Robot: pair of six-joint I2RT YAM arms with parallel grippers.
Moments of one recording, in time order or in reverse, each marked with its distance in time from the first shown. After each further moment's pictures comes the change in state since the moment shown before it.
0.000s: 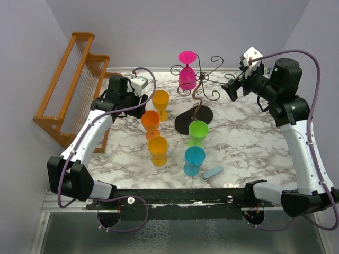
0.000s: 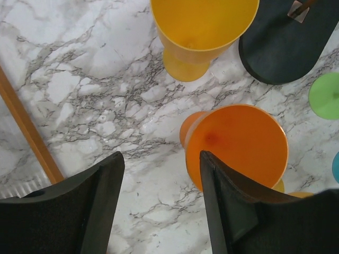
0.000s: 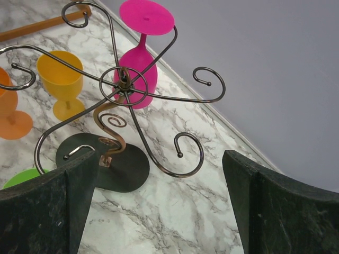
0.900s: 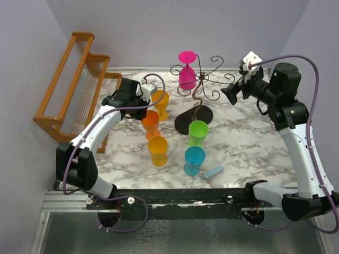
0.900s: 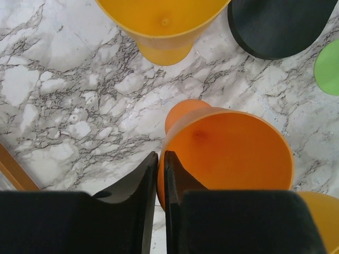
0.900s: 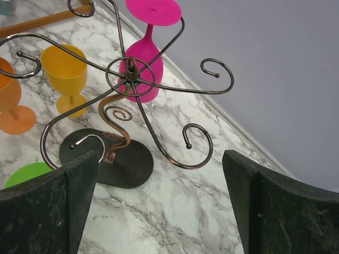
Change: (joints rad) left arm -0.057 0.138 0.001 -0.022 0.011 0.042; right arm 0.000 -0.052 -0.076 0.027 -0.012 0.002
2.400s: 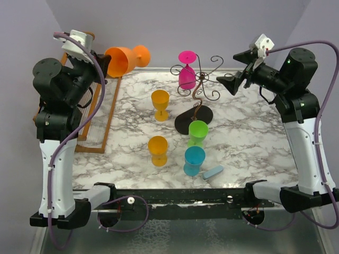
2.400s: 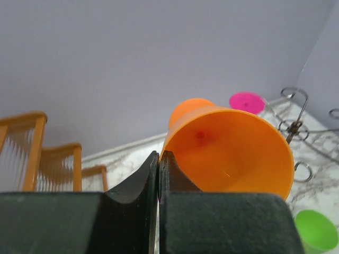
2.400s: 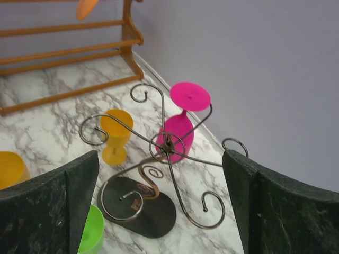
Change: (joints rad) left arm 0.229 -0.375 0.461 0.102 0.052 -0.208; right arm 0.000 0.072 0.224 0.003 -0.221 0.117
